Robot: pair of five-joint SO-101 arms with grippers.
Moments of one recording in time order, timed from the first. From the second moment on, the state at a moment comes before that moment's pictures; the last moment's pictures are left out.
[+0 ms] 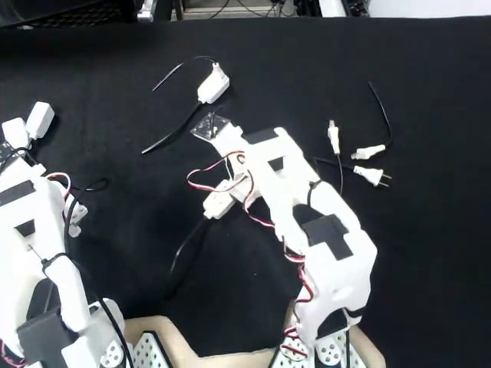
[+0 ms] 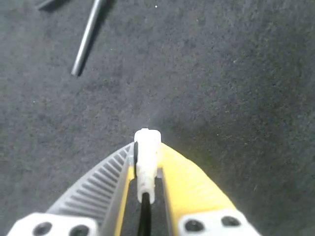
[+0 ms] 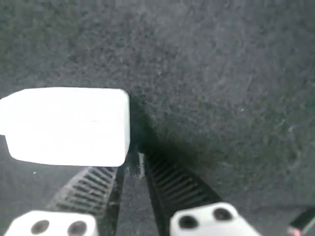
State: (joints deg) left arm -32.4 -21.8 45.5 59.0 17.9; right arm -20.6 21.2 13.0 60.2 30.3
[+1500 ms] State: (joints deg) left arm -32.4 -21.8 45.5 57.3 17.9; right arm -19.5 21.7 2.7 73.3 30.5
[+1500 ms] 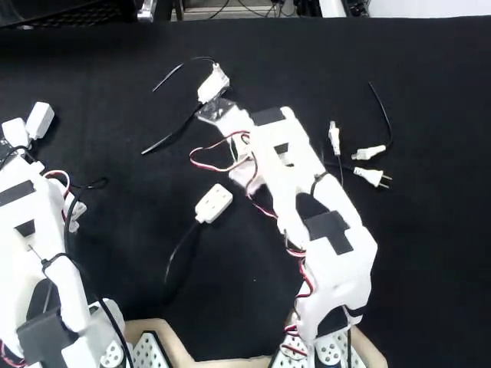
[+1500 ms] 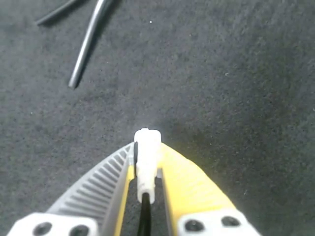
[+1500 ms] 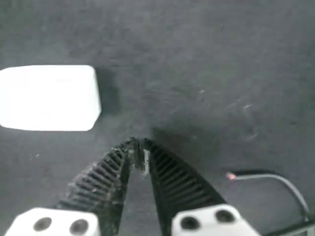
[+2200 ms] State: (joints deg) left arm -32.4 -21.8 45.5 57.3 17.9; right arm -25.3 32.1 -6.5 71.2 30.6
